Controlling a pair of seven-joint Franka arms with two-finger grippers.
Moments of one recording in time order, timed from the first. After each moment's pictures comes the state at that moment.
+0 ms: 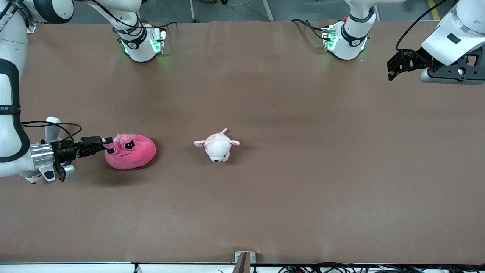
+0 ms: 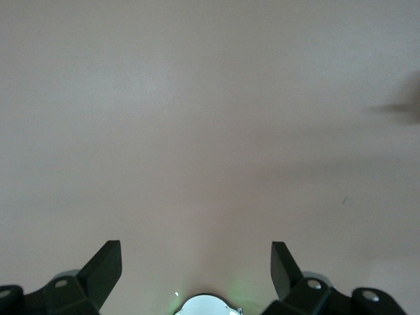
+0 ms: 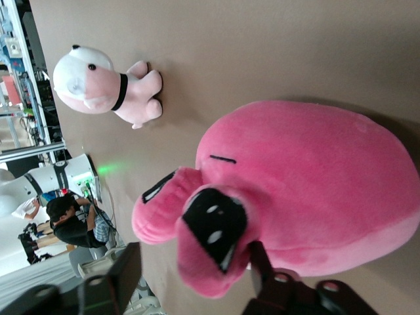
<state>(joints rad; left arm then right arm) 0.00 -0.09 -0.19 -1.59 0.01 1.45 -0.08 -0.27 0.67 0.00 -1.41 0.60 1.40 -0.66</state>
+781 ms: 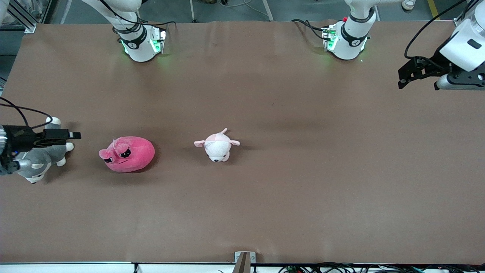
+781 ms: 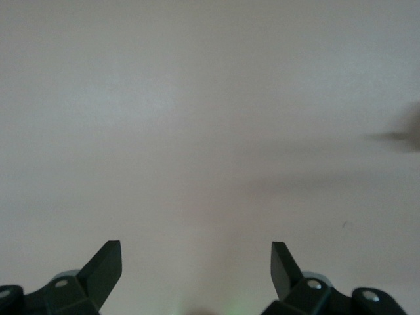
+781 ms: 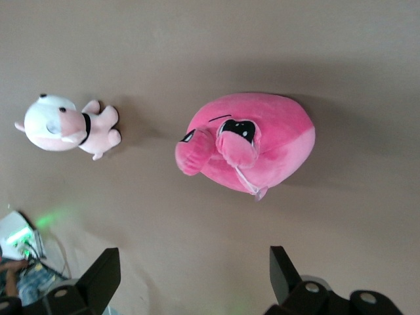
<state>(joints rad) 0.07 -0.08 -0.18 -1.62 -0.02 1.55 -0.03 -0.25 0.43 0.02 -1.32 0.37 1.39 -0.29</state>
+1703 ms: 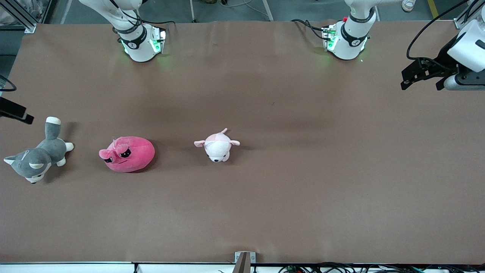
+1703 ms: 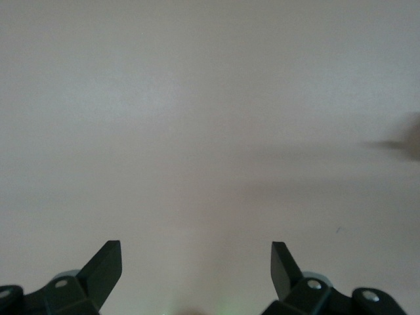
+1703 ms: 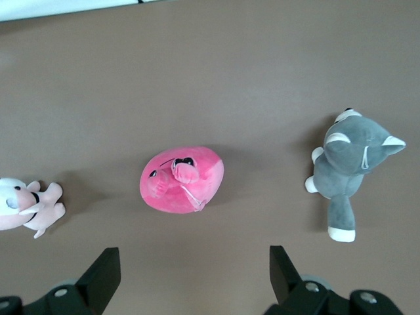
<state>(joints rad) 0.08 -0.10 -0.19 -1.63 -0.03 1.54 -0.08 -0.12 0.25 0.02 -1.14 0.05 1.41 0.00</state>
